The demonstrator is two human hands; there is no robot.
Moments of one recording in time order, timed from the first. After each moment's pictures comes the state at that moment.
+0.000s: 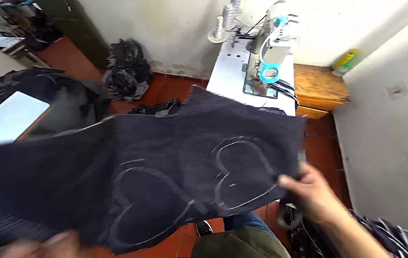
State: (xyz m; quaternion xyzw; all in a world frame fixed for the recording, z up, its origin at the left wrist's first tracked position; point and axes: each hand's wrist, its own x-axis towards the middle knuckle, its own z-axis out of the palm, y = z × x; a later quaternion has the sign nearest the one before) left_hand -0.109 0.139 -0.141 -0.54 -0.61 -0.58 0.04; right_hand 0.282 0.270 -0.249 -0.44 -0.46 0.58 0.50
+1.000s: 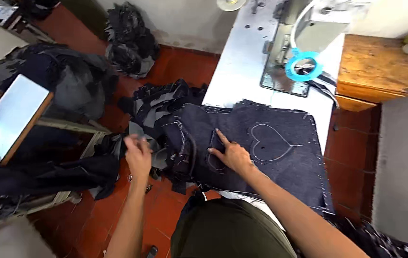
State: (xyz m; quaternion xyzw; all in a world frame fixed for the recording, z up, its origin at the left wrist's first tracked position) left_hand -0.116 0.345 -0.330 -0.41 -0.87 -0.20 -0.19; right_hand 0.181 0.453 -0.399 -0.57 -0.71 0.39 -0.10
